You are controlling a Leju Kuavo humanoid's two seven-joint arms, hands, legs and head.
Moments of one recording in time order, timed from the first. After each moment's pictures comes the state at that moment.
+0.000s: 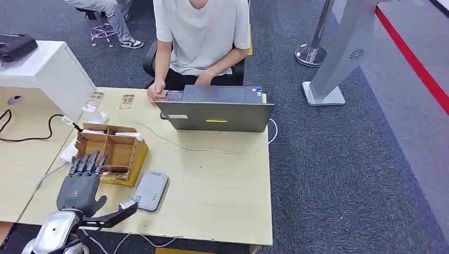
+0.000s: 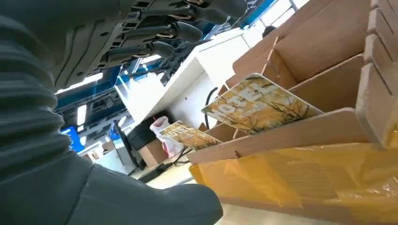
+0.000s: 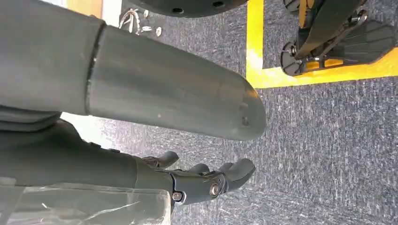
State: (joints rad) left arm 0.12 0.19 0.03 -1.61 -1.52 0.16 0.09; right arm -0.05 0.19 -0.80 -0.19 0.91 -0.16 0.11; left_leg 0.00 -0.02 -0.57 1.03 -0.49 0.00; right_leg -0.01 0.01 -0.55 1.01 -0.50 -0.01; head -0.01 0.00
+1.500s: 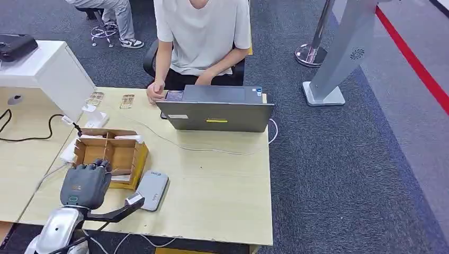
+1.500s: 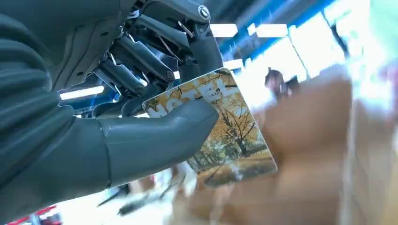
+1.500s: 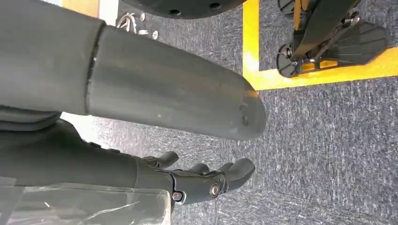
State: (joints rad) left arm 0.11 0.18 -0.03 -1.74 -1.51 0.27 0.07; right arm -0.05 0.19 -0.83 -0.19 0.91 -0.16 0.09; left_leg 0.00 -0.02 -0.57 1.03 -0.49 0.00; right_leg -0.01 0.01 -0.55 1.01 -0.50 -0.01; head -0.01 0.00
